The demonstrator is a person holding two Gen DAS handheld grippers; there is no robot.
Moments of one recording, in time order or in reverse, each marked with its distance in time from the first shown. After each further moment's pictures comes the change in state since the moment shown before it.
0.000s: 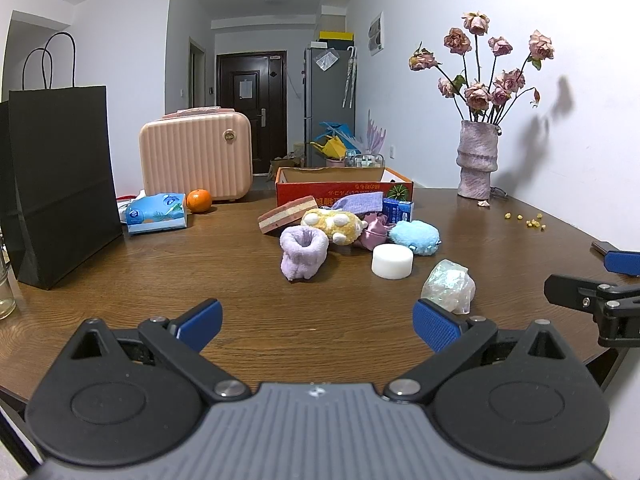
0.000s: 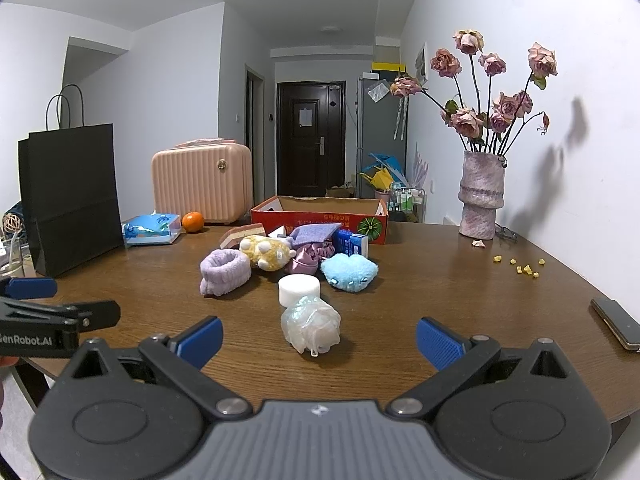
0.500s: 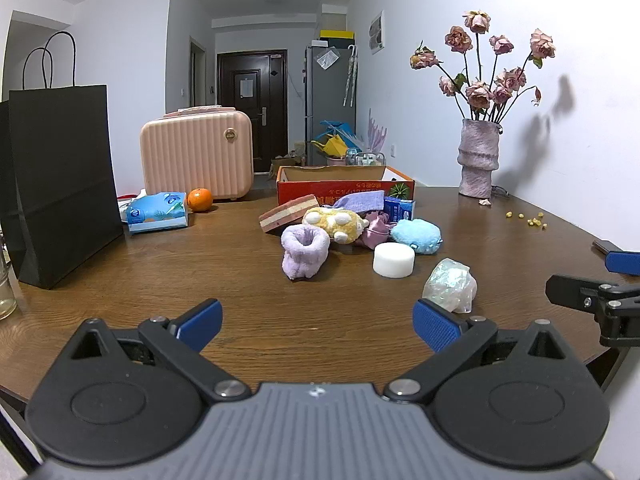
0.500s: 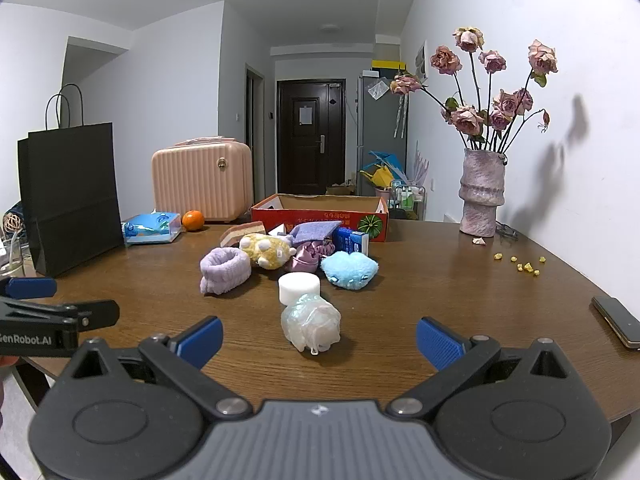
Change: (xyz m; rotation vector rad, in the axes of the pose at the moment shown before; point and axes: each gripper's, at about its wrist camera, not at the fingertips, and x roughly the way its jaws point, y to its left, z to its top) left arm 0.003 0.000 0.000 0.001 0.003 0.001; right arm 0.001 0.000 -0.001 0.002 0.006 0.002
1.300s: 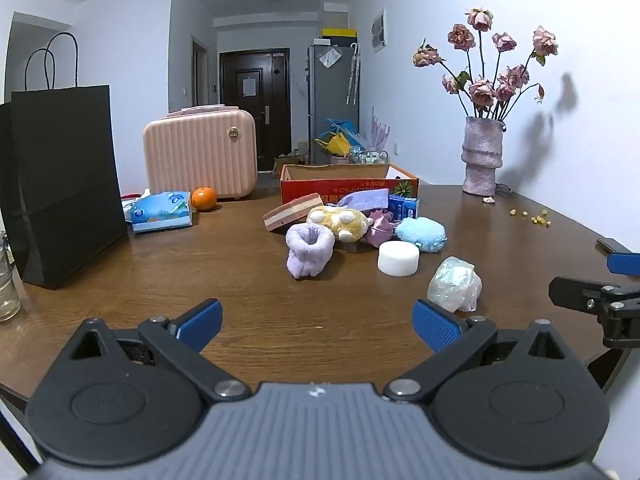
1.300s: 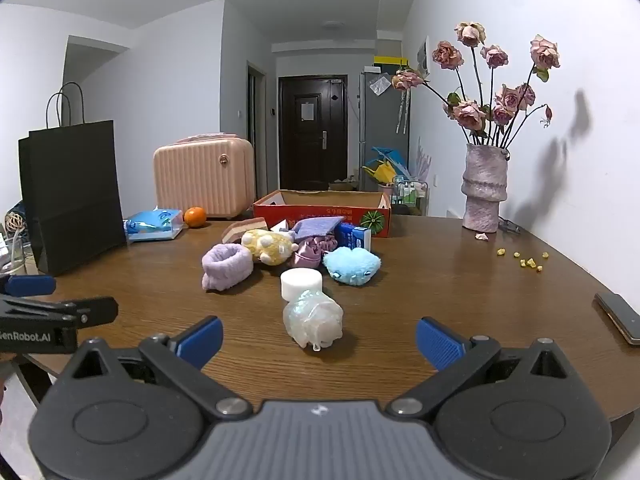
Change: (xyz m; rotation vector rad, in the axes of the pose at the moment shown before) left arm 0.002 0.005 -0.004 0.006 -0.004 0.009; right arm 0.004 -0.002 -0.001 0.007 0.023 0.008
